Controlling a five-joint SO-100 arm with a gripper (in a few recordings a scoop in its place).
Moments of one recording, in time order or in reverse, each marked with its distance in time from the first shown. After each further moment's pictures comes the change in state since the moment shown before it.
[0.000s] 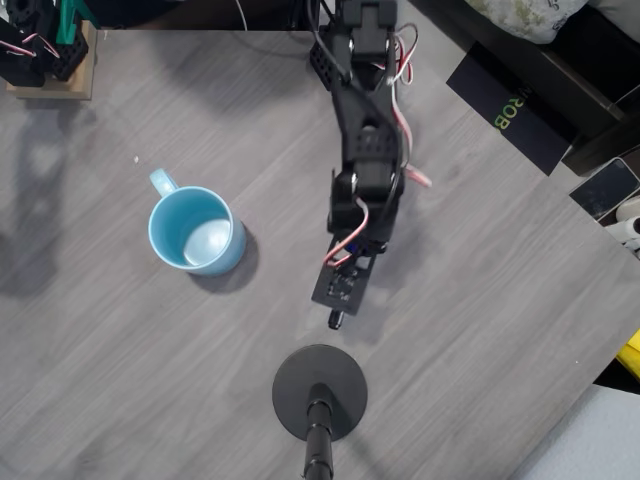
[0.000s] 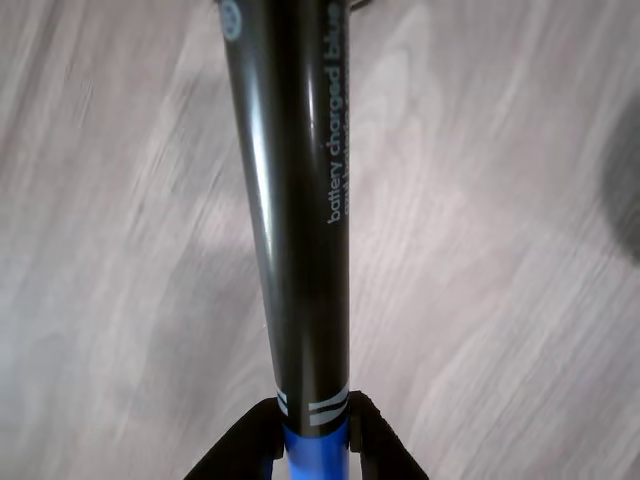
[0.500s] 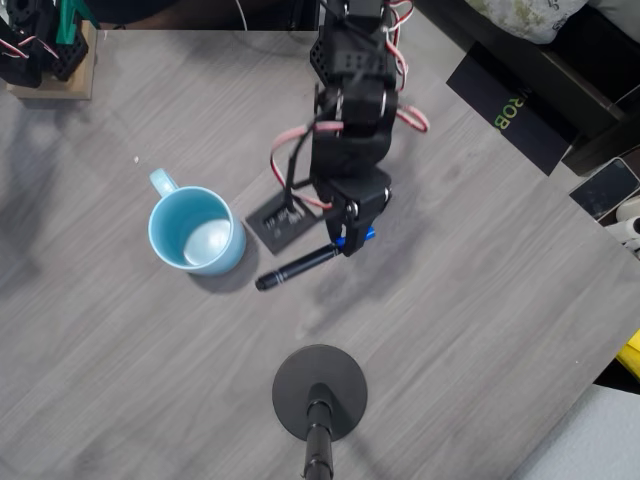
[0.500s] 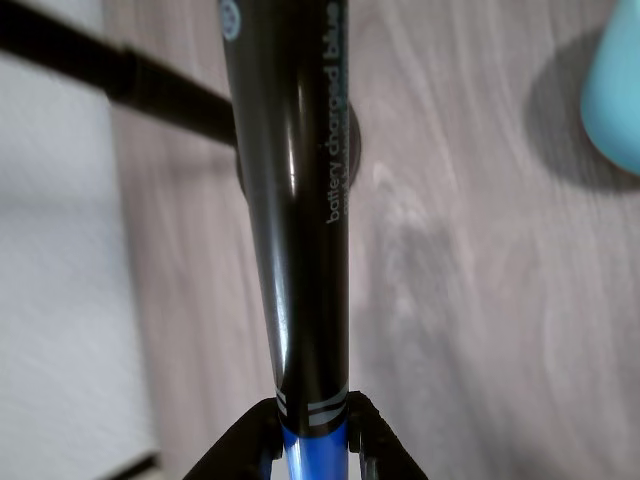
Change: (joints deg) arm 6.2 12.8 -11.3 2.9 34.8
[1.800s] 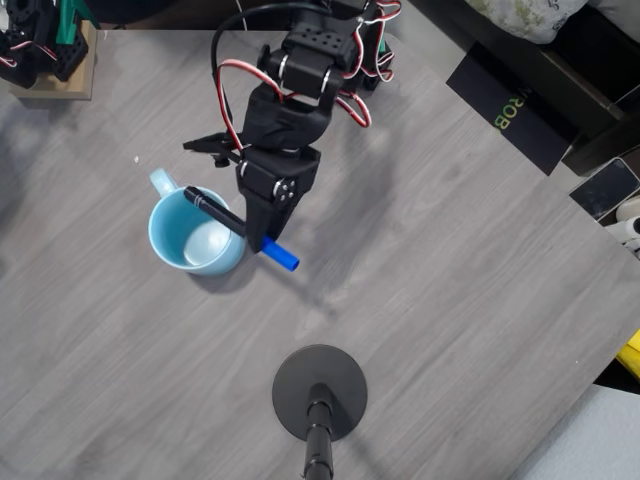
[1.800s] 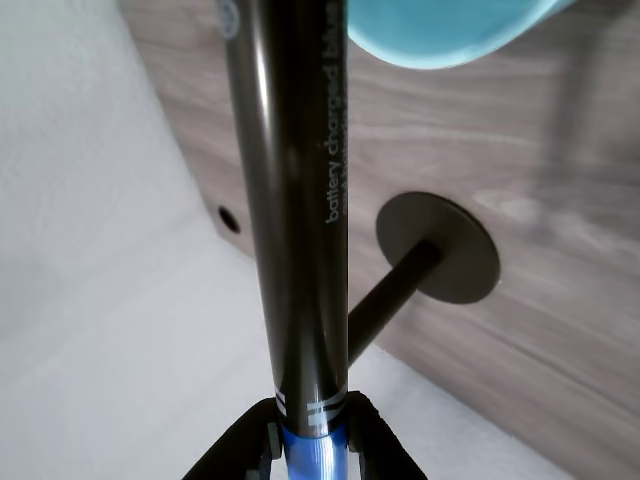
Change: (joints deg) arm 13.6 -2.5 -0.1 -12.7 58.3
